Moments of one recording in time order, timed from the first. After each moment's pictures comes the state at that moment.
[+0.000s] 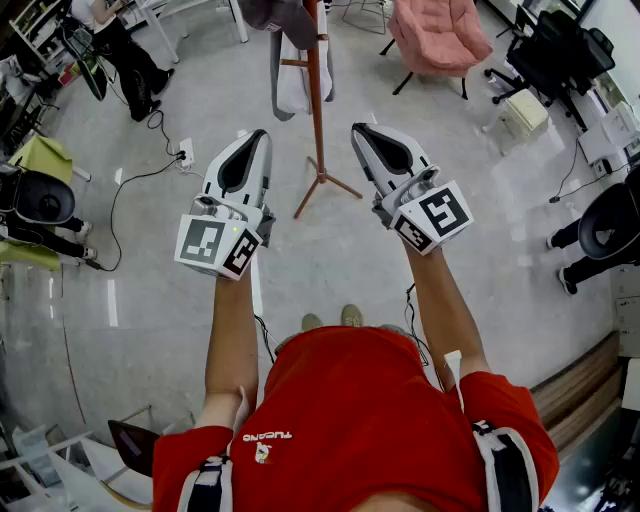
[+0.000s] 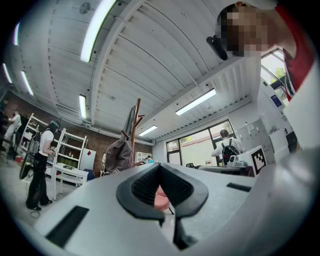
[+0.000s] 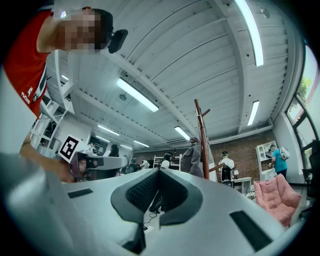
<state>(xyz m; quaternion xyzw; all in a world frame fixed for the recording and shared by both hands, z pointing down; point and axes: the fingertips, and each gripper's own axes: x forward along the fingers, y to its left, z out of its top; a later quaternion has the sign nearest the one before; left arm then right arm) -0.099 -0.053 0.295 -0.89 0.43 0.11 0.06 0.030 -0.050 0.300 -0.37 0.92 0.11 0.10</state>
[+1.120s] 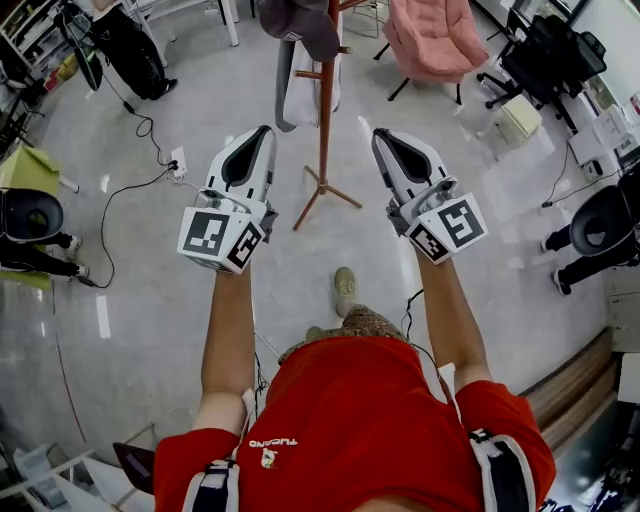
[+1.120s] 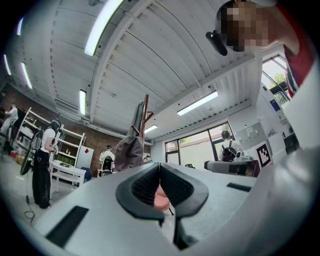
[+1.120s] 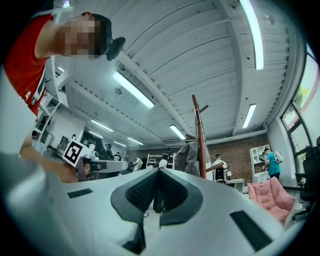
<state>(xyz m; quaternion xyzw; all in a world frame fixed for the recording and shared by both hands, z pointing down) -0.141 -0.129 0.308 -0.90 0.42 0.11 0.05 0.010 -0.102 0.302 -0.41 0.90 0.11 0.08</state>
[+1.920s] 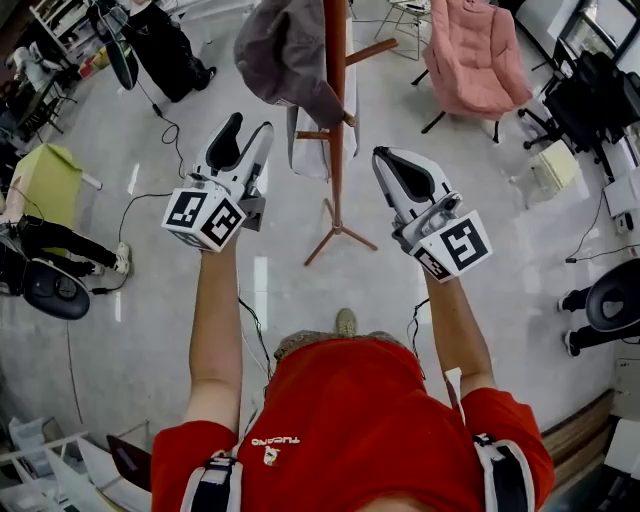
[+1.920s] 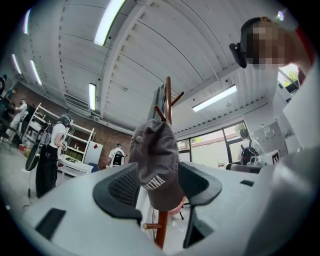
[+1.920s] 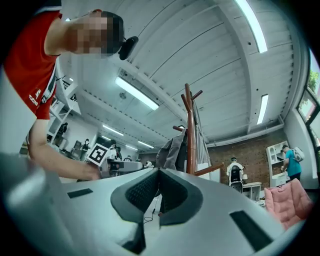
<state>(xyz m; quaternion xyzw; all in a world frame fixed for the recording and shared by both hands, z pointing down) -0.130 -0.323 0.301 -0.88 0.46 0.12 0.01 0.050 -0.256 0.297 -0.33 0.93 0.13 0.10</state>
